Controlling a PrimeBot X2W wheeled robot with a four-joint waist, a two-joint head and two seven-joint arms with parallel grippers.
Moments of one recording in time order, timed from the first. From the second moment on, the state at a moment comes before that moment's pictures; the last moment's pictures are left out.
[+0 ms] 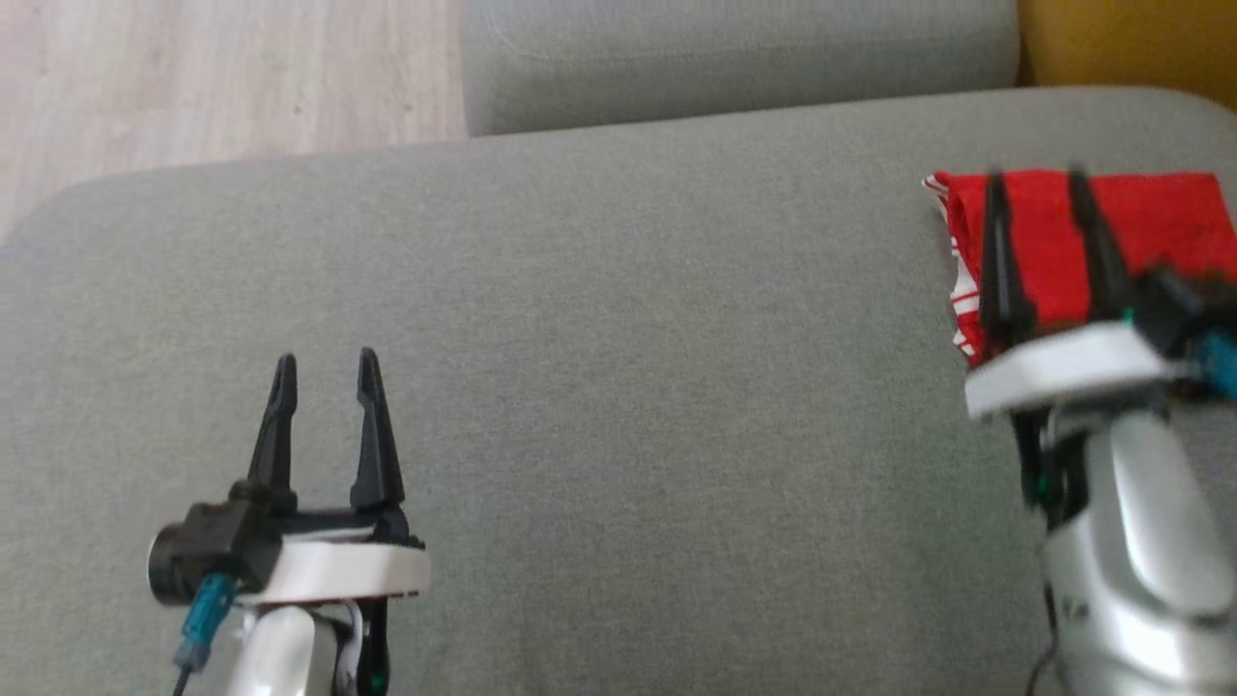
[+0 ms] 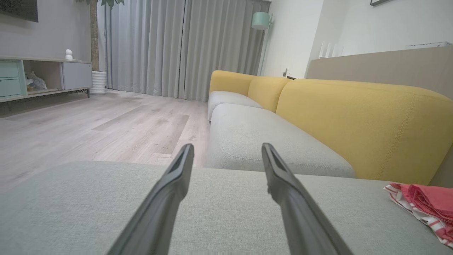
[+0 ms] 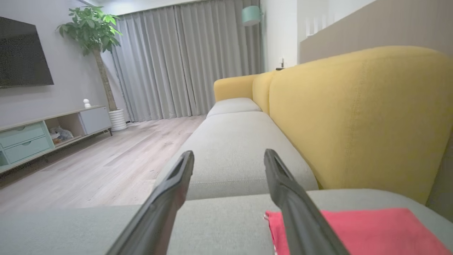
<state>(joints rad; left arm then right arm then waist) -0.12 0.04 -0.12 0.18 -0.25 0.00 -0.26 -0.42 -0.06 -0.03 0.36 0.13 0.13 -0.15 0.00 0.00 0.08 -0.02</state>
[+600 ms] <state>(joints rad) 0.00 0.05 -0.09 0.19 -0.25 0.01 -0.26 -0.14 -0.05 0.05 0.41 0.26 0.13 -0.25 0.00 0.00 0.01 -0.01</state>
